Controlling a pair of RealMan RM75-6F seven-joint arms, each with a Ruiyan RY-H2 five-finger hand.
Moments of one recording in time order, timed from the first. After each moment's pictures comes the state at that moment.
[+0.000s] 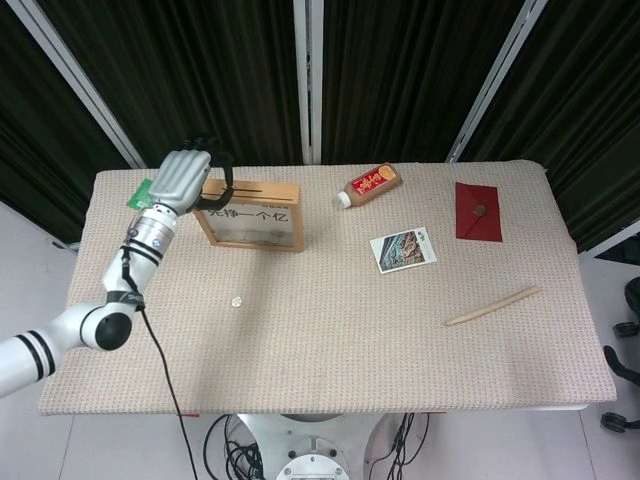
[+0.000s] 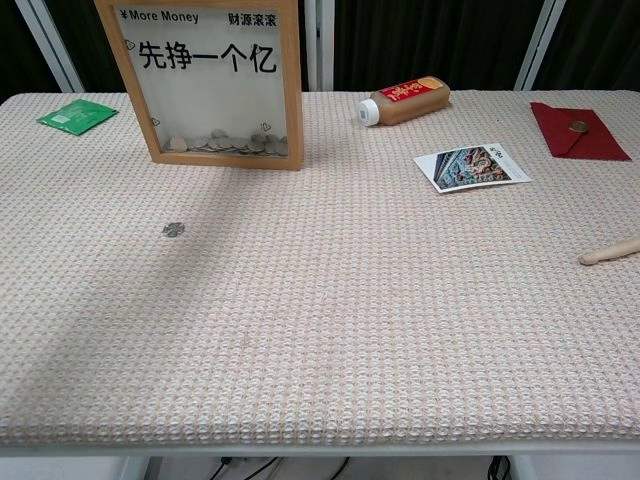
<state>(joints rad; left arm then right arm) -0.96 -1.20 -0.43 -1.50 0.83 0.76 0.14 0.00 -1.01 0.09 -1.50 -1.39 1.44 0.19</state>
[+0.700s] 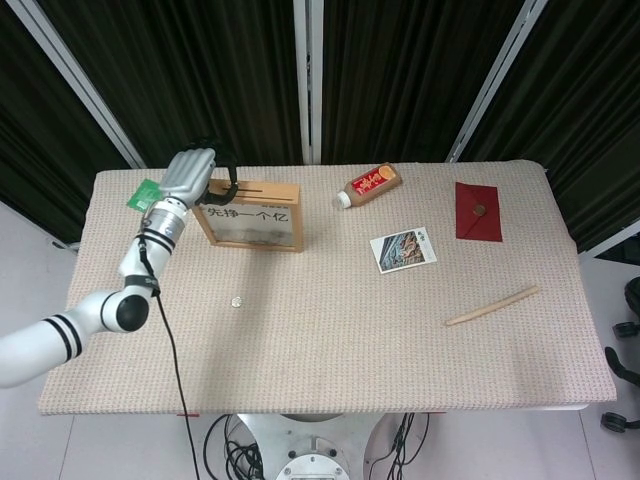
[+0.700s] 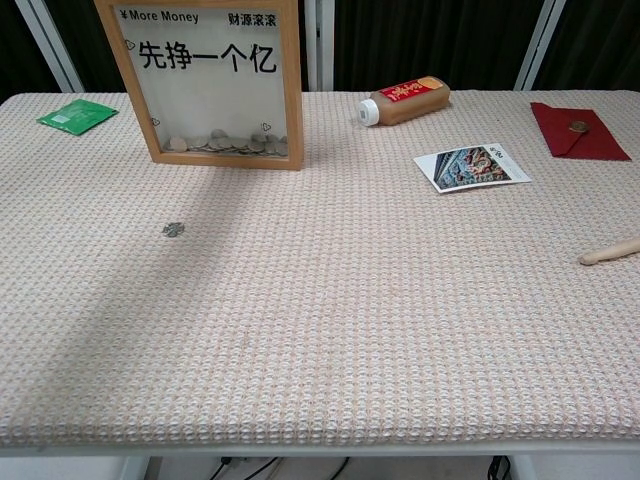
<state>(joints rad) -1.04 -1.28 -0.38 -1.34 0.72 0.70 0.10 0.00 -1.02 0.09 -1.49 -1.38 1.43 0.18</state>
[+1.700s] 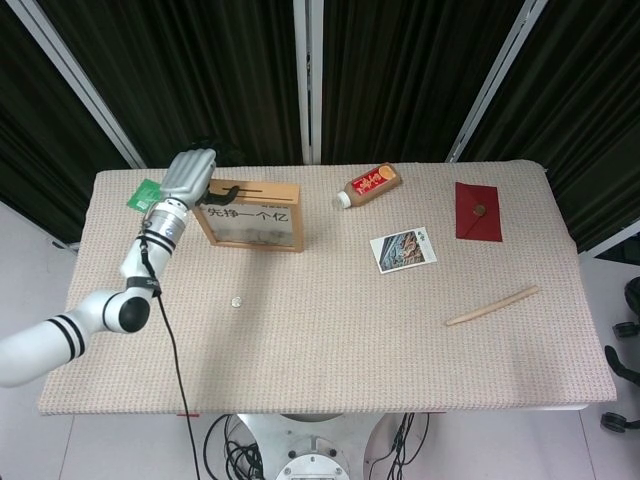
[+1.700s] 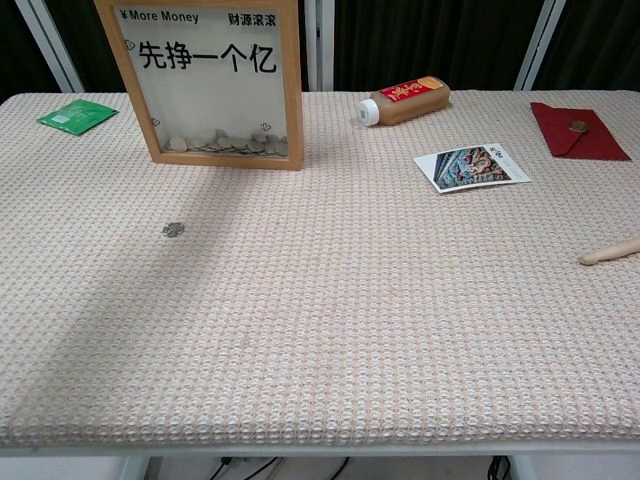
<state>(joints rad) -1.04 -1.30 -0.37 -1.32 0.80 0.73 0.02 0.00 -1.01 0.09 -1.51 -1.37 1.42 0.17</state>
